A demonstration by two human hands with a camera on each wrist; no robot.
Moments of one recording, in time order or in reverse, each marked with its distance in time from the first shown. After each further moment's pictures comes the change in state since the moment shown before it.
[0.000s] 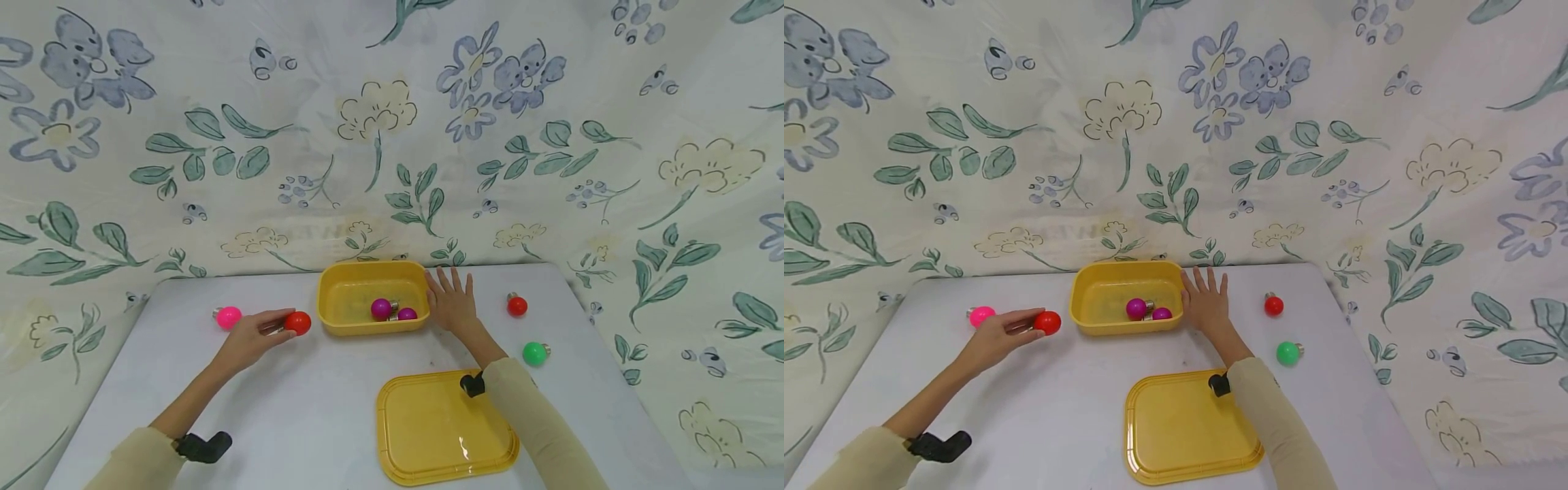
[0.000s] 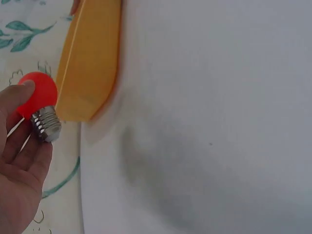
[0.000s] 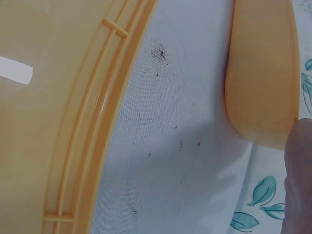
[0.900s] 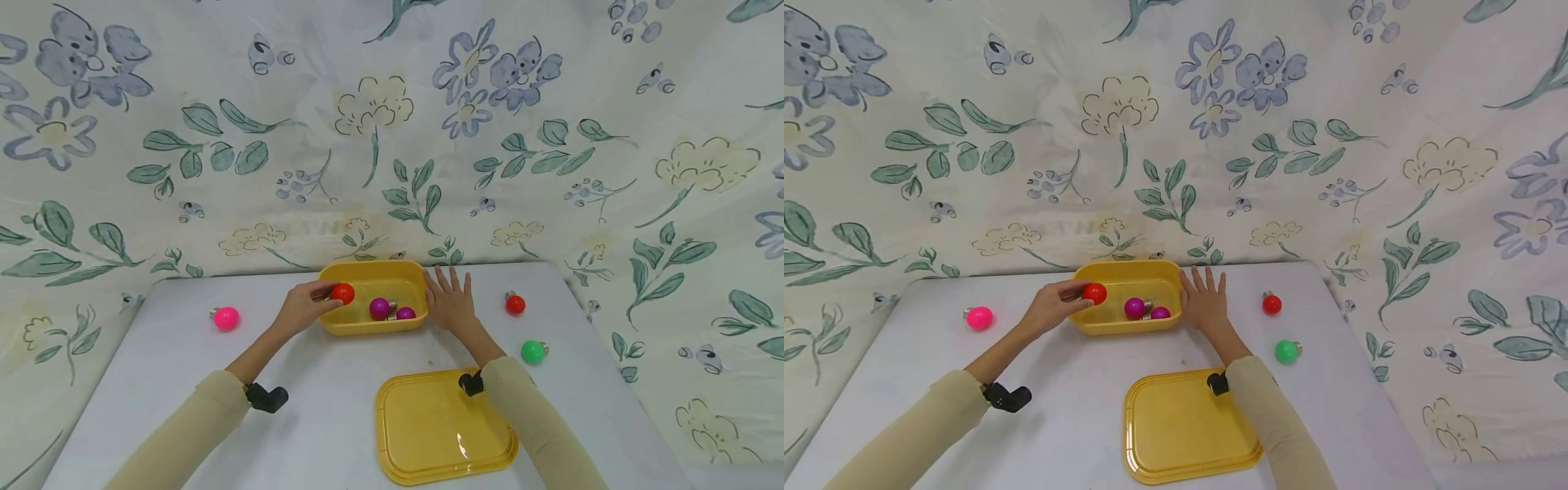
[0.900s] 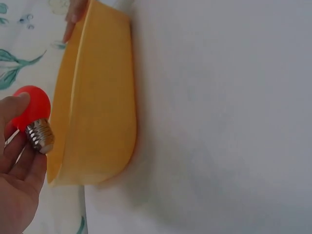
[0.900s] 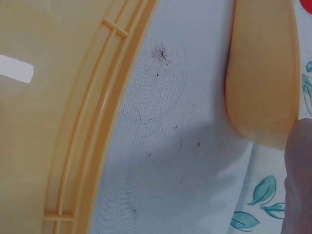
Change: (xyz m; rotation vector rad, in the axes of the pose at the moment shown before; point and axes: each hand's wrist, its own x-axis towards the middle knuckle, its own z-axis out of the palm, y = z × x) left_hand 0.069 0.040 0.057 -0.086 0.013 -0.010; right_hand -0.006 0.003 0.001 0.000 0.022 -0.017
